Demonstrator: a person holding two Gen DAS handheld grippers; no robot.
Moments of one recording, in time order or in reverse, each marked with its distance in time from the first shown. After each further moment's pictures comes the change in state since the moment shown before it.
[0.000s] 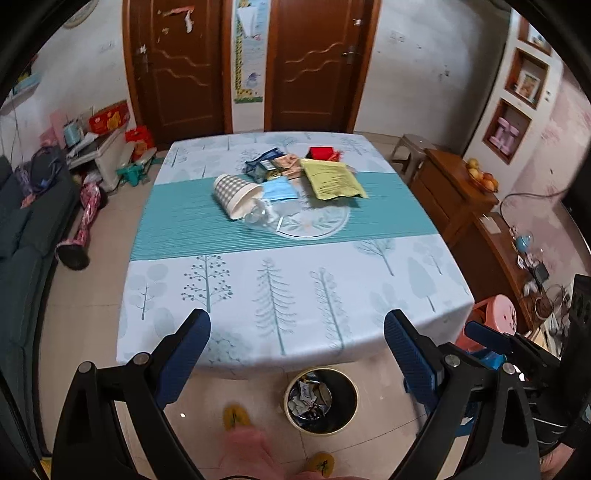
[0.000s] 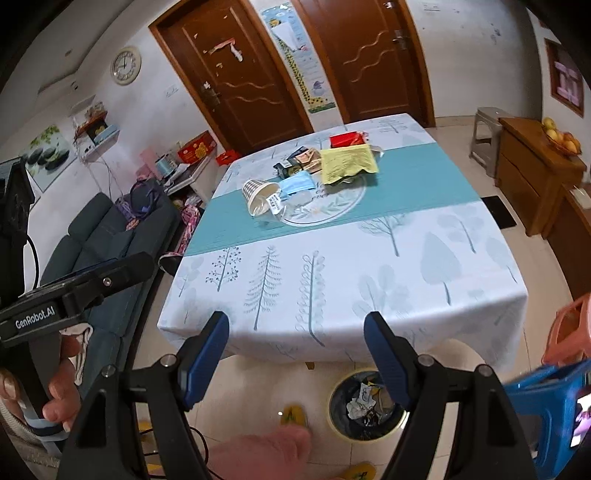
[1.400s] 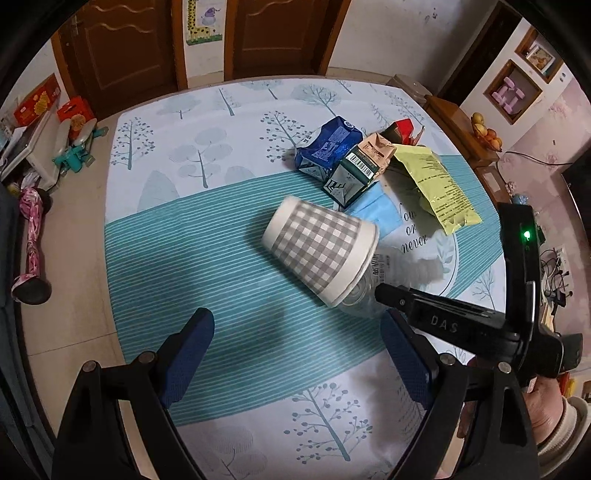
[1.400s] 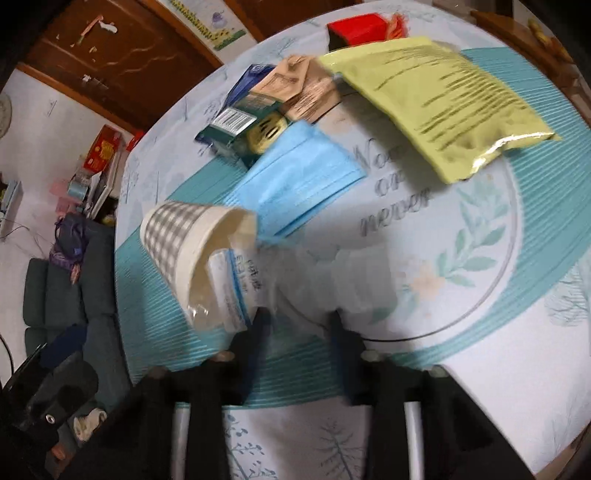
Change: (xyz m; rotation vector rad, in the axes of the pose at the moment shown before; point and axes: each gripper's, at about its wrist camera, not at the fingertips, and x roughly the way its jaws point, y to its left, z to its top) left arm 0.249 0.171 0.176 0.137 0.295 -0.176; right arm 0.331 0.028 0.153 0.397 0.294 -0.152
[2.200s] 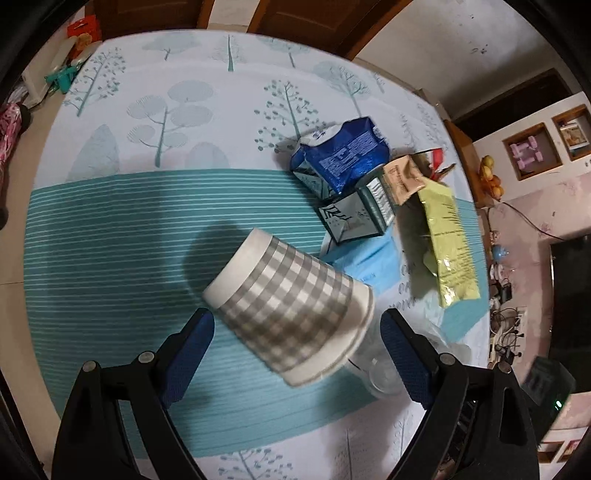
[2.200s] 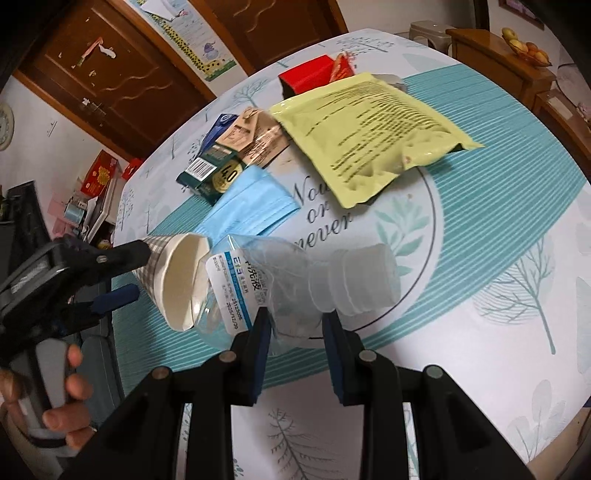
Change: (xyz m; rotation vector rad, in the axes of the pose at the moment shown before) left arm 0.082 0.007 0.050 -0.272 0.114 -0.157; right arm -0.046 -0.041 -0.009 0.027 -0.131 -0.026
